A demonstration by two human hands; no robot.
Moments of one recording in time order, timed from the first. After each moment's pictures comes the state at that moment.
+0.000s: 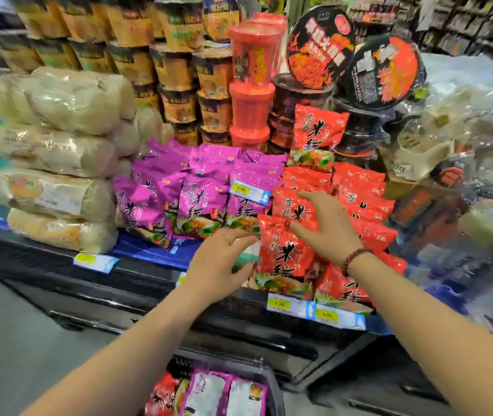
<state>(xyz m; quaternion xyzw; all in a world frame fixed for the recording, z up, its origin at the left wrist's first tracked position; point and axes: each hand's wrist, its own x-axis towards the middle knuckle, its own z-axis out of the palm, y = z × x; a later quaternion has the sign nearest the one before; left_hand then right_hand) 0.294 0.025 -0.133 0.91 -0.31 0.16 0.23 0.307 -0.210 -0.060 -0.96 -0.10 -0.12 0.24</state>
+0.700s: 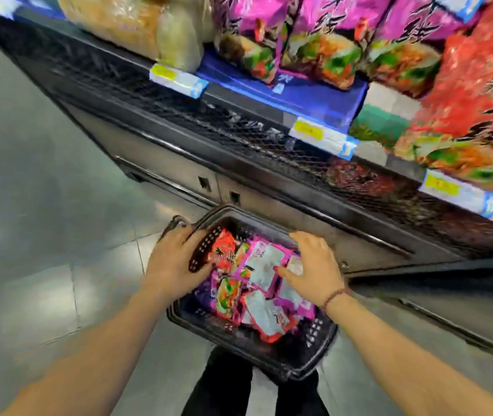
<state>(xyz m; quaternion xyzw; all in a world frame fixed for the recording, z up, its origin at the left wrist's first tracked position) 0.104 0.249 -0.363 0.98 -0.04 -0.07 0.17 0.146 -0.037 -0.353 -0.95 -0.12 0.16 0.22</state>
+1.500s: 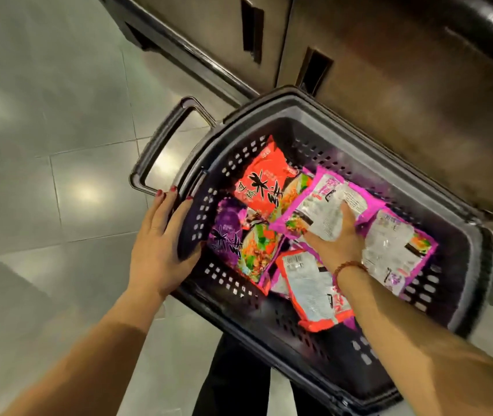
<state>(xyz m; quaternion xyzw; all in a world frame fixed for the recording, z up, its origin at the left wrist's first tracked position) 0.018 0.290 -0.621 0.96 0.16 -0.09 0.20 0.131 0.013 -0.672 -0.85 0.22 0.32 0.36</state>
